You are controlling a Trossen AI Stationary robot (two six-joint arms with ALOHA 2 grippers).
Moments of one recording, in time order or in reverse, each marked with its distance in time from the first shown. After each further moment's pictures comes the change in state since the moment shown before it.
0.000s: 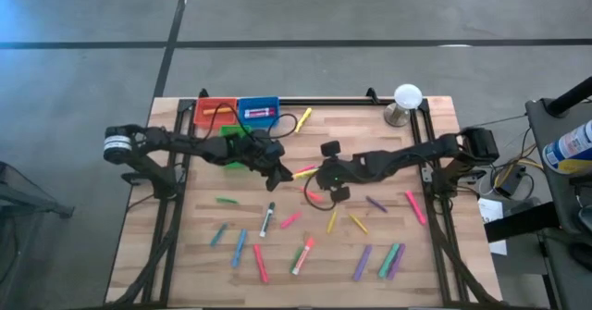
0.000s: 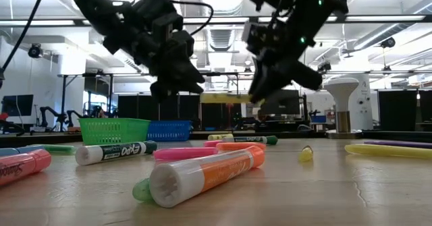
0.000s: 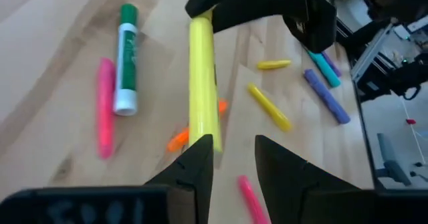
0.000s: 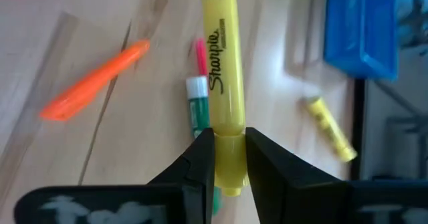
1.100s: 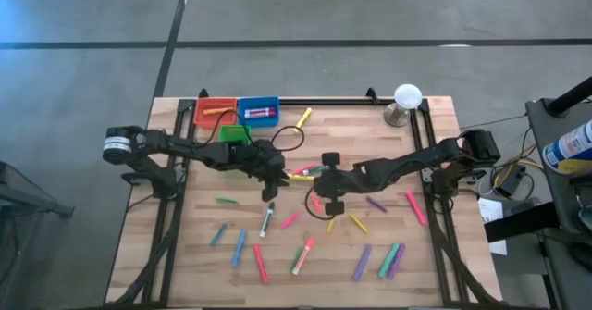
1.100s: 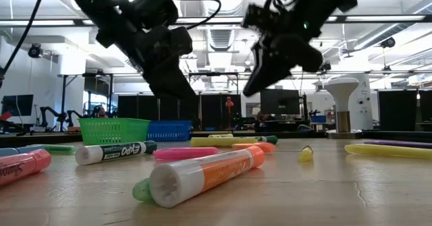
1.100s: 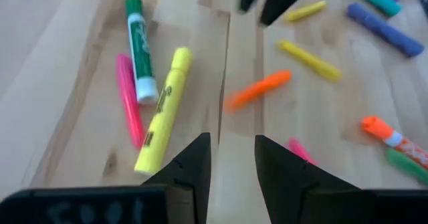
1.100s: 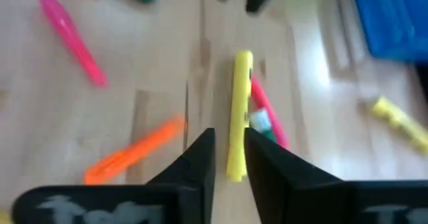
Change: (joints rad) left arm -0.076 0.001 0.000 -0.103 -0.163 0.301; right arm 0.065 0.000 -0.033 0.087 -0.082 0.353
